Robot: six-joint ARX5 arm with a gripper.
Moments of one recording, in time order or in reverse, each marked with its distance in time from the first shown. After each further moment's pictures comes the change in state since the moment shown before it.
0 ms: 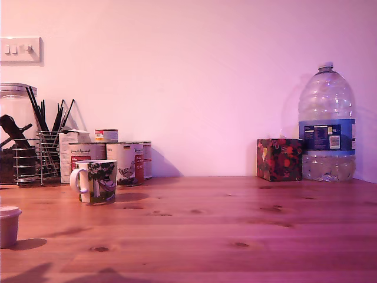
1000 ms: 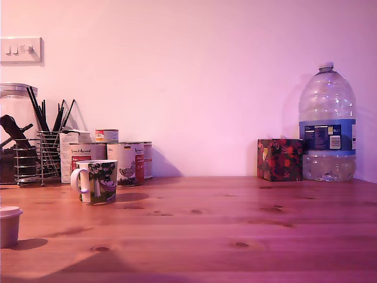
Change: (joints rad) arm 0.103 -0.047 0.008 0.085 0.035 0.108
